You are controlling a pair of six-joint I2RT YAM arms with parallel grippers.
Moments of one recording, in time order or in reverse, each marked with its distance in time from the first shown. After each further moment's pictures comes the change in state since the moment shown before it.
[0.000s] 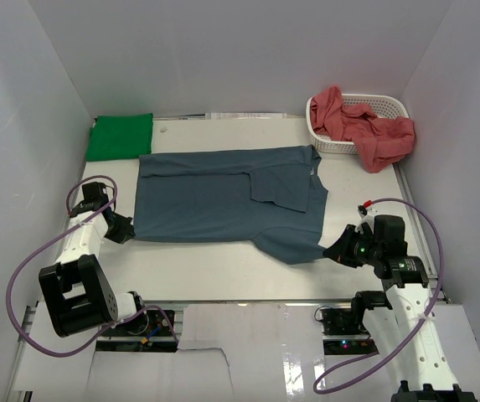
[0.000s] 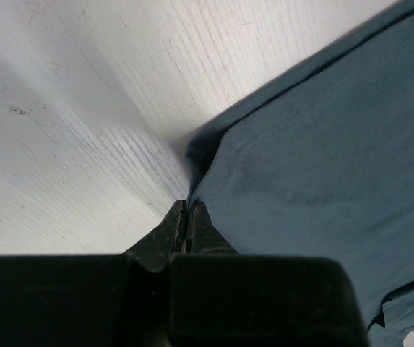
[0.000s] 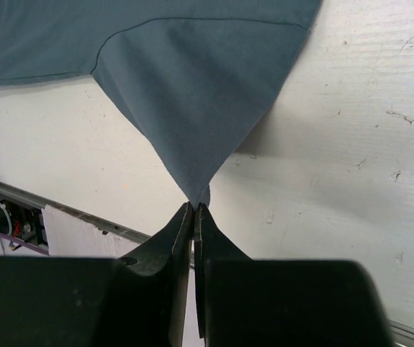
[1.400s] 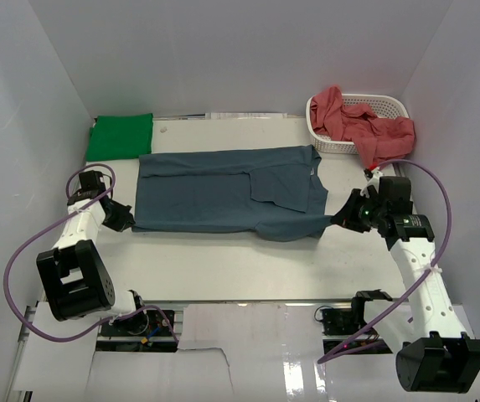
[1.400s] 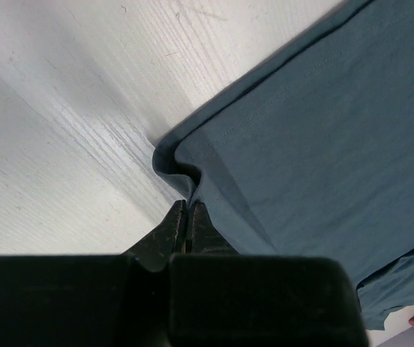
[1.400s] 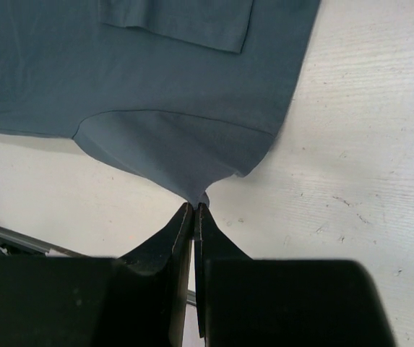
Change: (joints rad) left arm 0.000 0.102 0.114 0.021 0.059 0.029; right arm -0.021 0.354 0.298 0.072 0.082 -0.058
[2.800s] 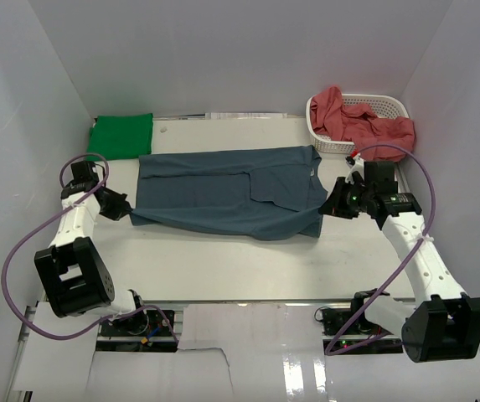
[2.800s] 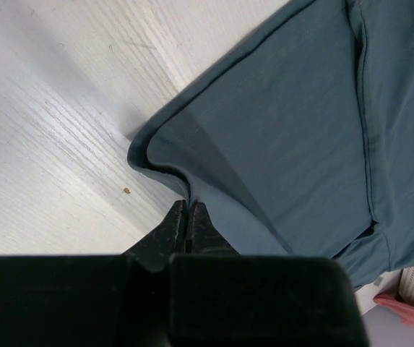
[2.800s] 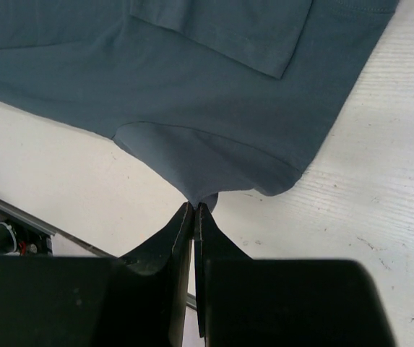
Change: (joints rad) left arm 0.025 0.024 0.101 0.006 0.080 0.003; right arm 0.084 0.195 0.104 0.063 -0.046 -0.028
